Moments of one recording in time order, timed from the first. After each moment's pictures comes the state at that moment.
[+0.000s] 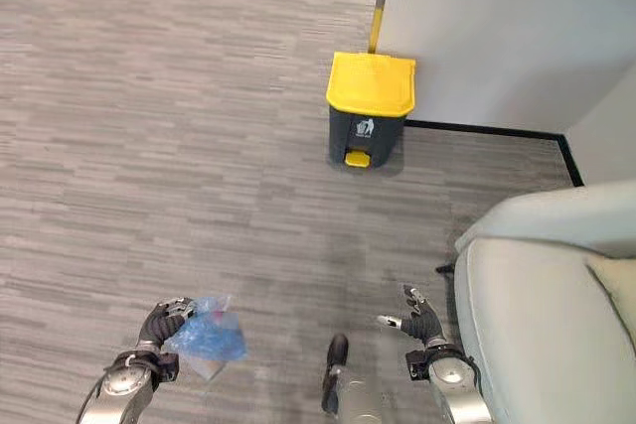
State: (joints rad) left arm 0.12 0.32 -0.04 0.43 -0.22 -0.06 0.08; right arm 0.07 -0.36 0.11 0.43 0.12 -0.04 -0.07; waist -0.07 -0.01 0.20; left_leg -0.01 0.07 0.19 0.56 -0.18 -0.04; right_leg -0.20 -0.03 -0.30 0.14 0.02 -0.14
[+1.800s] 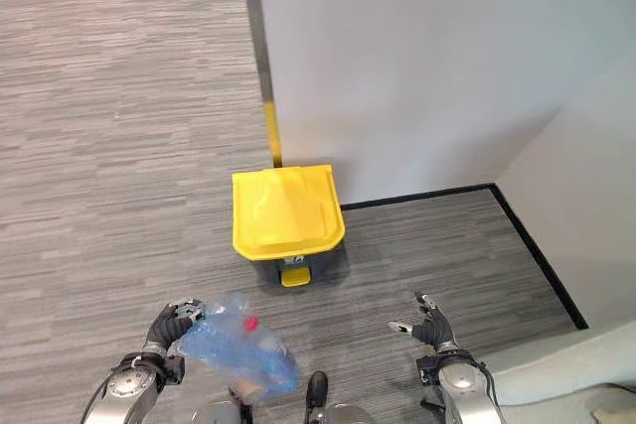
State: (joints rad) left arm 0.11 0.31 -0.08 0.41 -0.22 -0.05 0.06; right arm 0.09 -0.38 0.11 0.50 0.10 -0.03 -0.08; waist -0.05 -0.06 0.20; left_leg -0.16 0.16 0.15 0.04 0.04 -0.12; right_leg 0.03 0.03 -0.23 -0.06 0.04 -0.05
